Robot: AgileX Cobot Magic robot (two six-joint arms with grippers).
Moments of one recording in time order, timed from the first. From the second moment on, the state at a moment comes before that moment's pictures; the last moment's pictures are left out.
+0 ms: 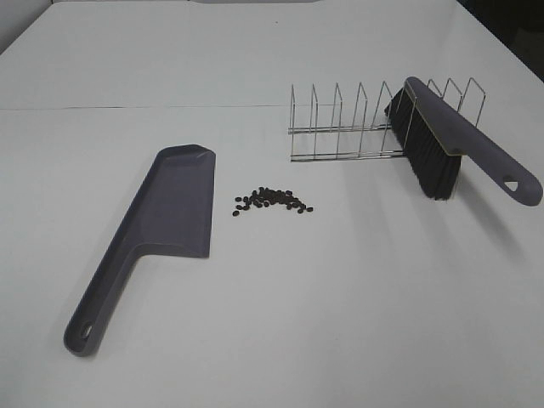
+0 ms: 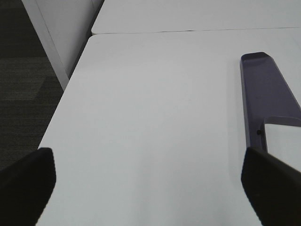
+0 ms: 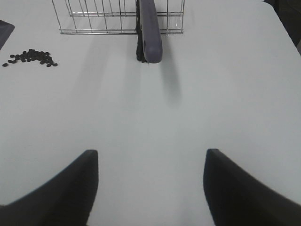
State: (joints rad) left arm 0.07 -0.01 -0.52 -0.01 1.07 0.06; right arm -0.02 0.00 -0.46 0.02 1.12 0.00
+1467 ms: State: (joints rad) left arm 0.07 0.37 -0.58 -0.01 1.17 -0.04; right arm -0.02 0.00 -0.46 0.02 1.12 0.00
